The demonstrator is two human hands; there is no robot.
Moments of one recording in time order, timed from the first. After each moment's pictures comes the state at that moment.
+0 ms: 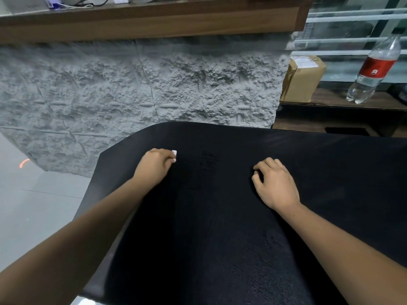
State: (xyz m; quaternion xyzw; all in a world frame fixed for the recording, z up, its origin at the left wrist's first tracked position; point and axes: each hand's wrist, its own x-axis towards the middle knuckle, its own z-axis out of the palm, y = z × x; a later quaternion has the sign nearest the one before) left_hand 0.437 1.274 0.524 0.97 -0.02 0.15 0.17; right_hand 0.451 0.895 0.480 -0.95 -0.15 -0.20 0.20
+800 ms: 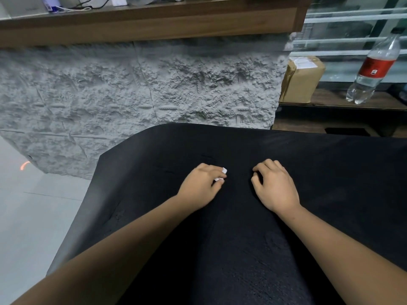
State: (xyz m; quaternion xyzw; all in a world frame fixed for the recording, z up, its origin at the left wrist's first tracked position) left_hand 0.417 1.149 0.500 0.95 -0.16 0.11 0.24; right_hand 0.451 0.895 0.480 -0.95 -0.15 -0.20 0.20
